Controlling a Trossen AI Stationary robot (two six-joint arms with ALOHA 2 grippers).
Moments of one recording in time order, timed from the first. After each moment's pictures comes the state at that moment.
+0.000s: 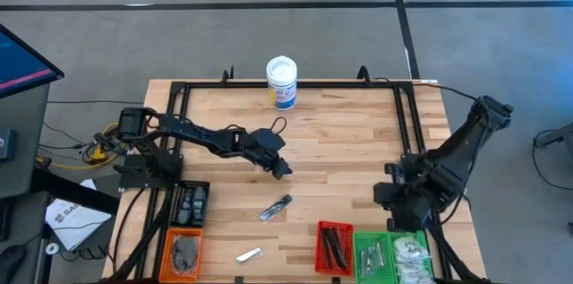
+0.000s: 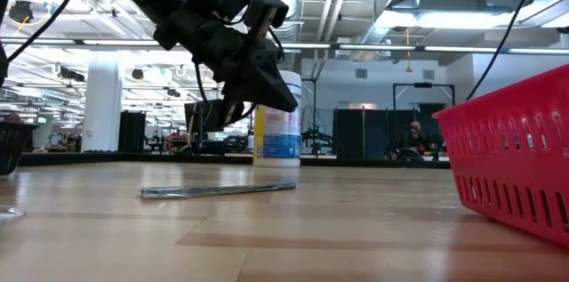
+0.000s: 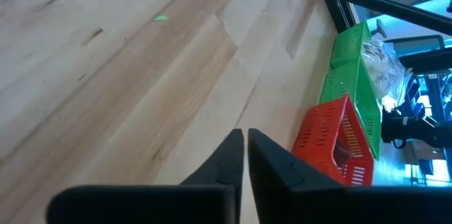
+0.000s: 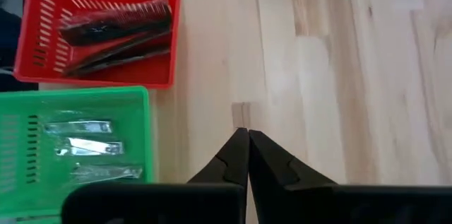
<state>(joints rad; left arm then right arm) 0.05 1.70 0.86 0.20 0.24 -0.90 0.84 1.22 1.08 -1.13 0.39 0.84</state>
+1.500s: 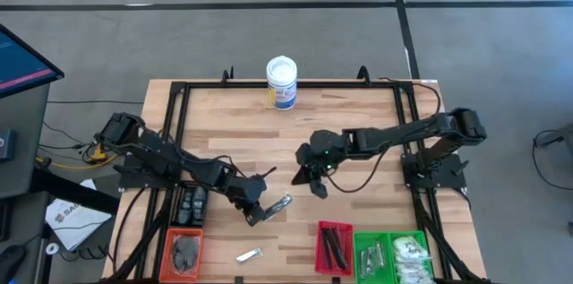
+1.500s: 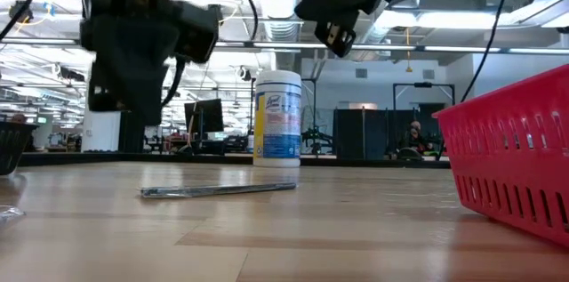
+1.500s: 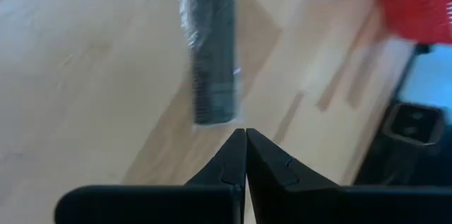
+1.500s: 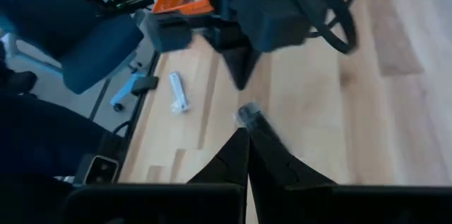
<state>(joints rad) -0.34 1.60 0.86 -0.24 0.12 -1.02 0.08 1.59 1.07 -0.10 -0.32 0.28</state>
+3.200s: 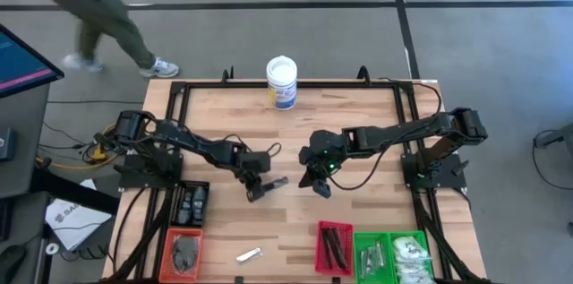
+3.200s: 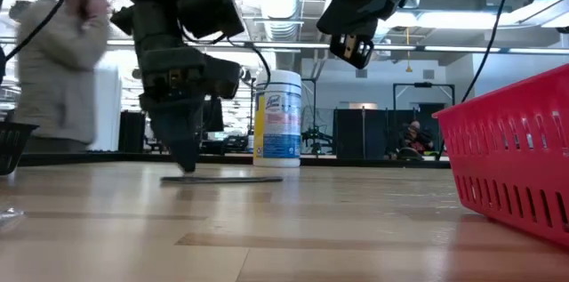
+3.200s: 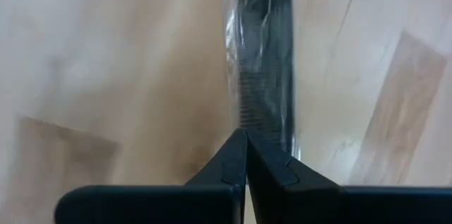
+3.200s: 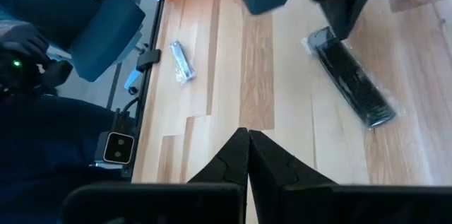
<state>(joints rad) -0.07 1.69 0.85 -0.34 0.10 -0.49 0.06 1.59 1.07 -0.23 -0.39 0.37</state>
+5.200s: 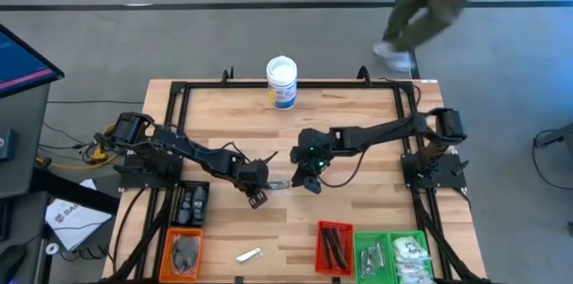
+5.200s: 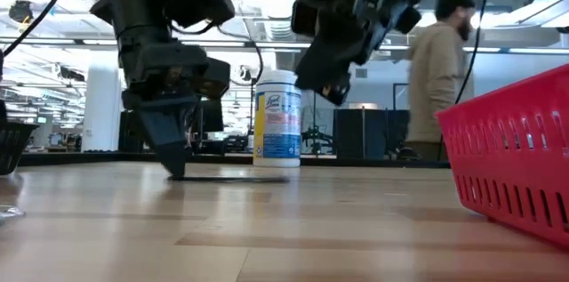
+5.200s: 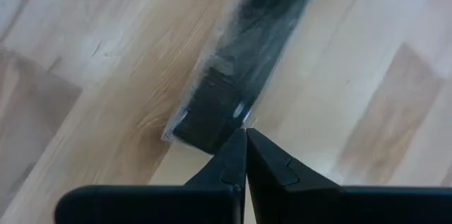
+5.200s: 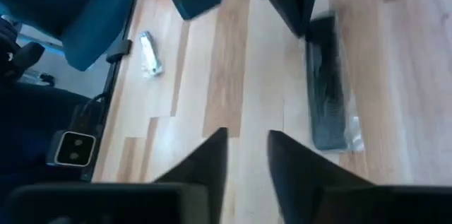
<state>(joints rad) -0.18 1.68 0.84 -0.32 0.00 -0.76 0.00 1.75 1.07 -0.11 -0.47 0.27</state>
